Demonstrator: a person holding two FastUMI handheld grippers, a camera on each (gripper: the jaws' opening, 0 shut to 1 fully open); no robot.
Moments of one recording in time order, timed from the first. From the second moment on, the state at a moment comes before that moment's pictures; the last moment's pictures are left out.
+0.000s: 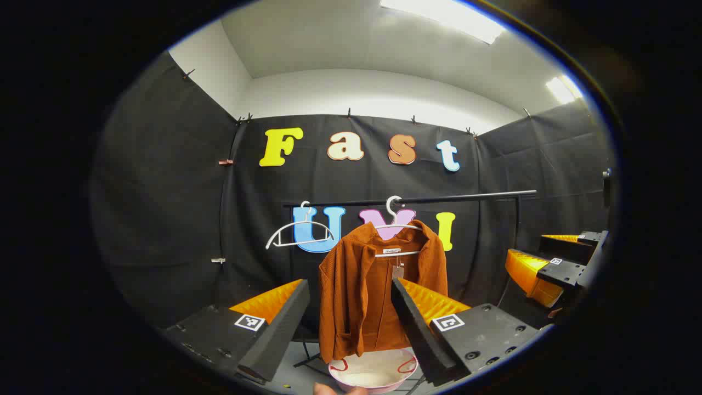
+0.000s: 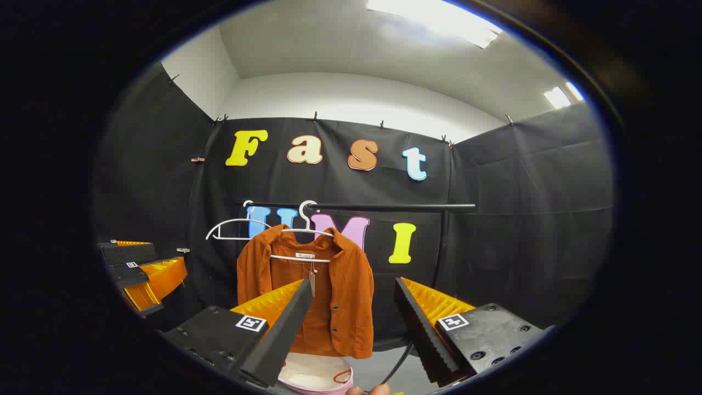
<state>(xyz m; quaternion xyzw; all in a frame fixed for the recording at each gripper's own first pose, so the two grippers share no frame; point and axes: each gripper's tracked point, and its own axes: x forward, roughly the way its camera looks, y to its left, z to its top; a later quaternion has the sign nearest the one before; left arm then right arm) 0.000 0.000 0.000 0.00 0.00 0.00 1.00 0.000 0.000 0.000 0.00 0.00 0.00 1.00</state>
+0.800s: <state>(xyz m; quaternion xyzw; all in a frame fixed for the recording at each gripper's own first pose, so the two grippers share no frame) -0.004 -0.001 0.000 0.01 0.00 -0.01 1.00 -0.003 -0.003 0.005 -0.01 0.00 0.00 1.00</state>
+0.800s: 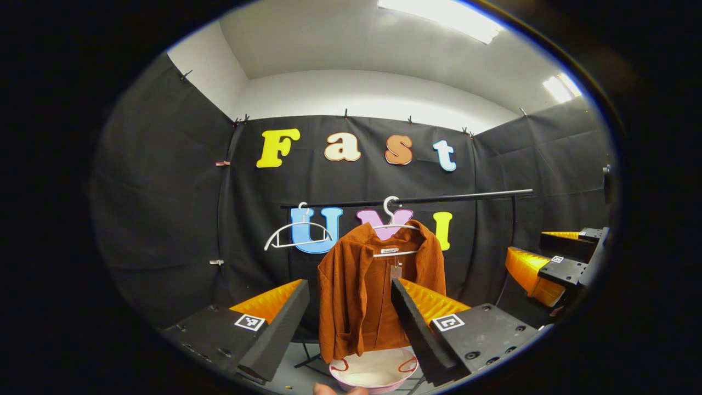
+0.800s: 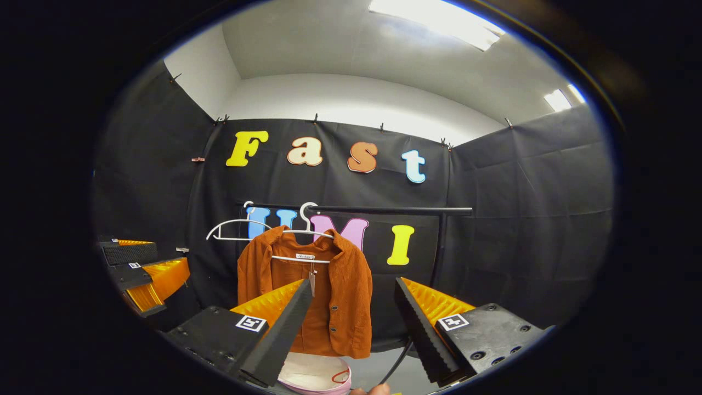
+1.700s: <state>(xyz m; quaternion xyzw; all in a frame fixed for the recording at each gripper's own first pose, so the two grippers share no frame) 0.194 -0.028 -0.037 0.02 0.01 0.01 1.00 0.167 0.003 -0.044 0.01 -0.01 0.03 1.00</state>
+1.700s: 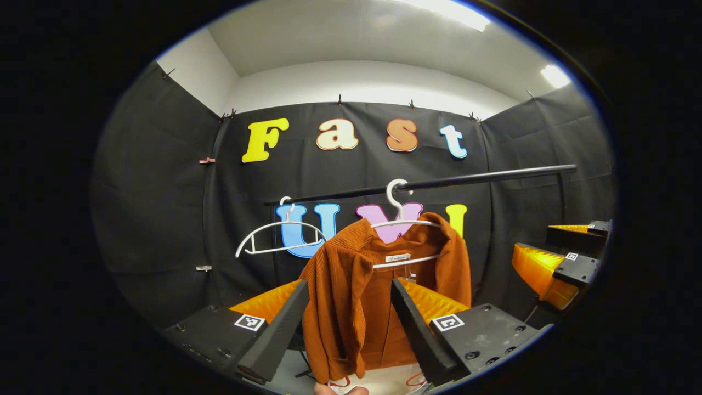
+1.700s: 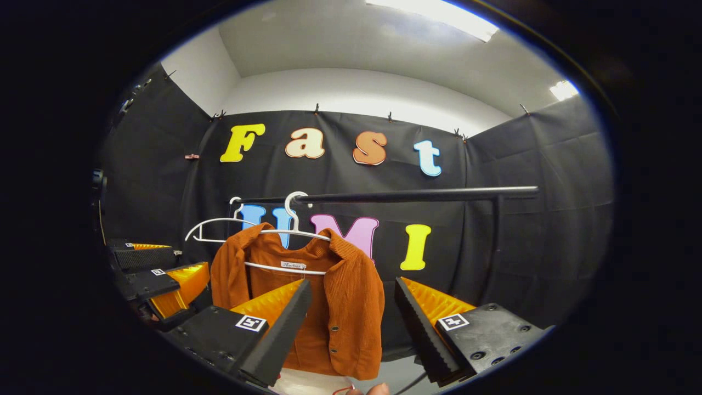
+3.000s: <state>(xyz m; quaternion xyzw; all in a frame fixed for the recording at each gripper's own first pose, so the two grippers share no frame) 0.357 0.009 -0.098 0.02 0.03 0.07 1.00 0.387 0.038 -0.175 0.14 0.05 0.05 0.99</state>
